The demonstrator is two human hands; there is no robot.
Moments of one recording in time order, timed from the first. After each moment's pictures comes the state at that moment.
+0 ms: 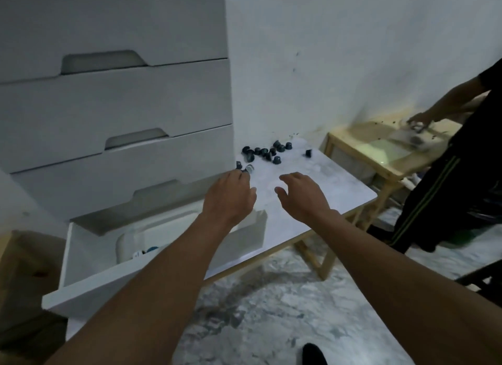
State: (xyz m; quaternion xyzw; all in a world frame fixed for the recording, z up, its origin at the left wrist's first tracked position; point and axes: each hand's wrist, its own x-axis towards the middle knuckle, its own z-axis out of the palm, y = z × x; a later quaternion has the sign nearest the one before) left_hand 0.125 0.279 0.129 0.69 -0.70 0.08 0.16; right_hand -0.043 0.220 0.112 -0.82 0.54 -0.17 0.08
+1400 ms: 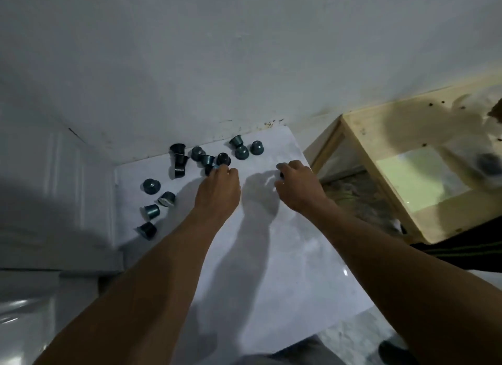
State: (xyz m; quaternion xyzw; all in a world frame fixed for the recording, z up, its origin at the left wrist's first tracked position) left_hand 0.046 -0.175 -0.027 0.79 -0.61 -0.08 0.03; right_hand -0.118 -0.254 -0.026 -0.83 0.52 0.01 0.18
